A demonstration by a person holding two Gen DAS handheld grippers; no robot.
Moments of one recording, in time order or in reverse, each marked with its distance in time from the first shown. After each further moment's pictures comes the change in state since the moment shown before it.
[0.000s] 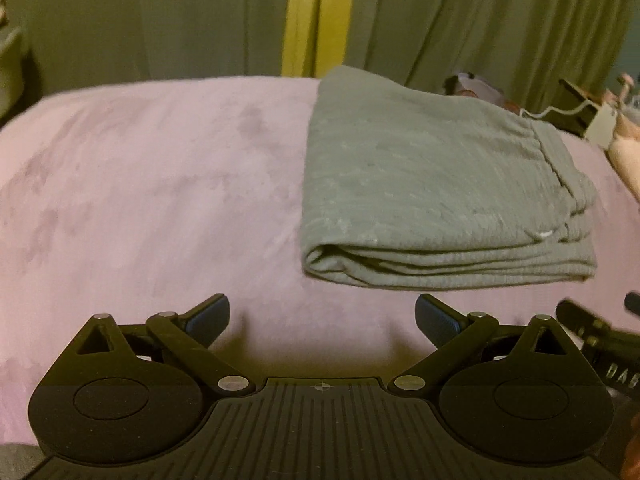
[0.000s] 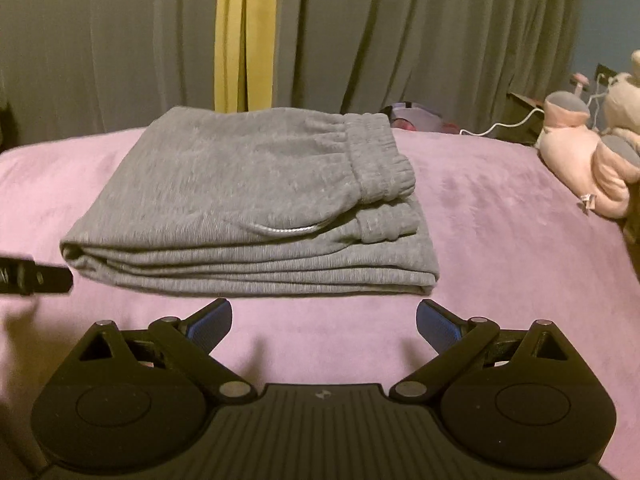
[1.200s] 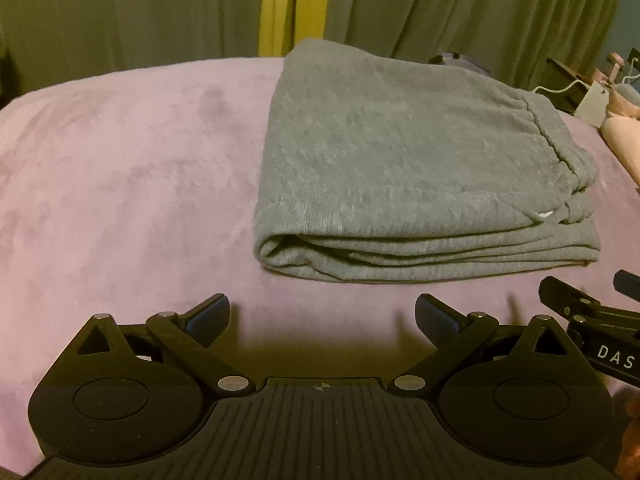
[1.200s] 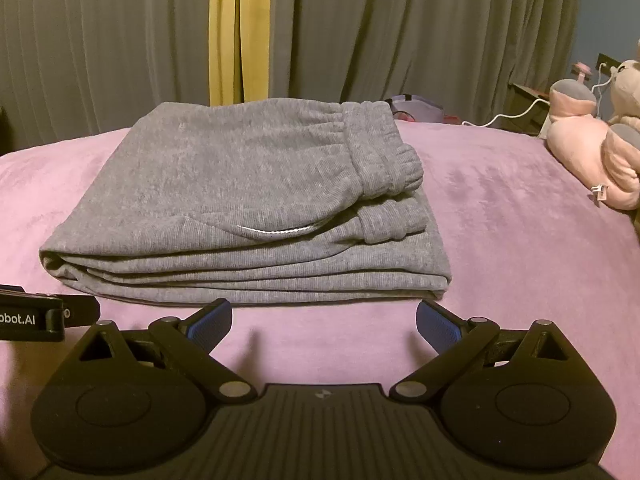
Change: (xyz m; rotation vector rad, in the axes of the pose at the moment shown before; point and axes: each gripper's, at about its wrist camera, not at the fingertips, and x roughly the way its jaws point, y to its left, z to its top) left arm 0.038 -0.019 -0.007 0.028 0.045 -0.036; right arm 0.026 -0.001 0.003 0.012 0.015 0.003
